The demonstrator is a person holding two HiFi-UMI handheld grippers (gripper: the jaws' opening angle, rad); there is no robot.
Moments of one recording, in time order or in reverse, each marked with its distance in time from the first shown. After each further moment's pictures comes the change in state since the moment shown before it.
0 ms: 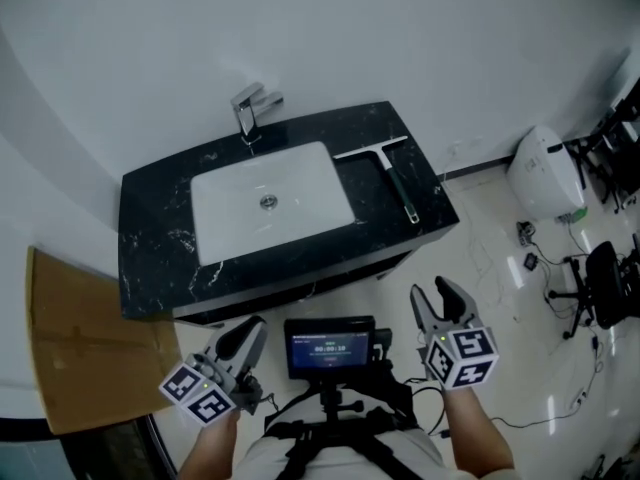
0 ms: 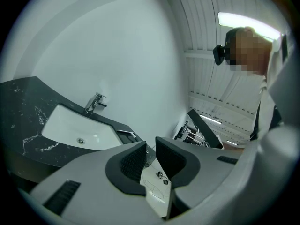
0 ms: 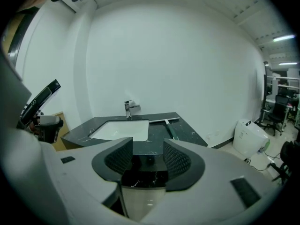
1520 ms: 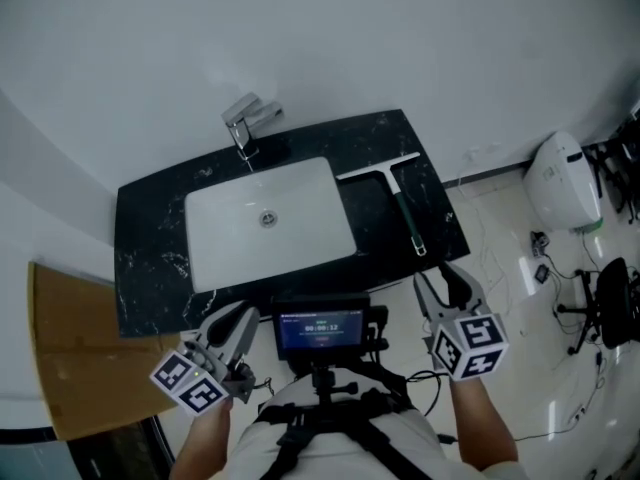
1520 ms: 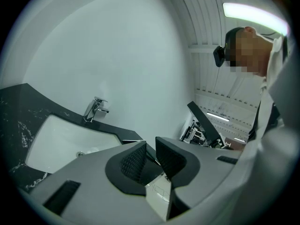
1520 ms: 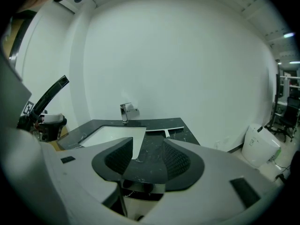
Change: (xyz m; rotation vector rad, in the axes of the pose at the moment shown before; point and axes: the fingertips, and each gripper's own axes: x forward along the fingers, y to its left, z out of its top) left arm 0.084 0.052 0.049 0.031 0.004 0.064; right arm 0.093 -0.045 0.063 -0.027 0.007 0.084
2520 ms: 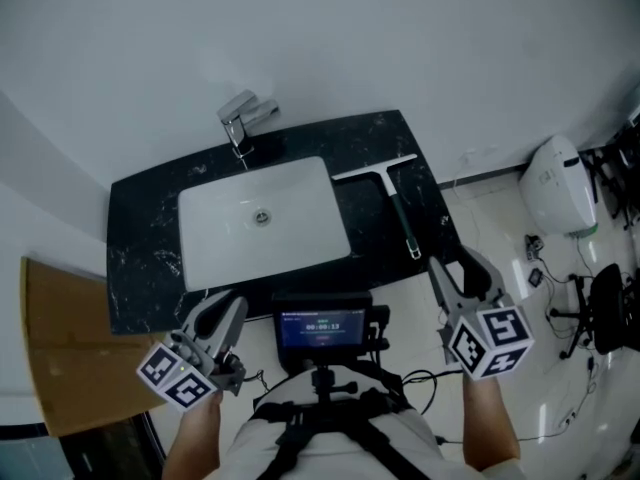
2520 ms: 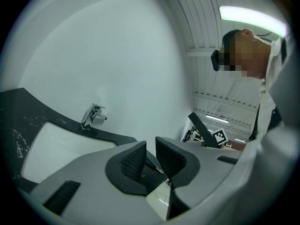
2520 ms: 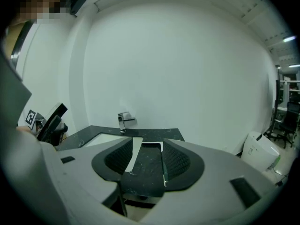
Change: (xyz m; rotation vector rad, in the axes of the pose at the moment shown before) left arm 0.010 0.001 0.025 0.025 -0.060 -0.017; right arm -0.014 -0.018 0.057 -0.032 -0.063 0.000
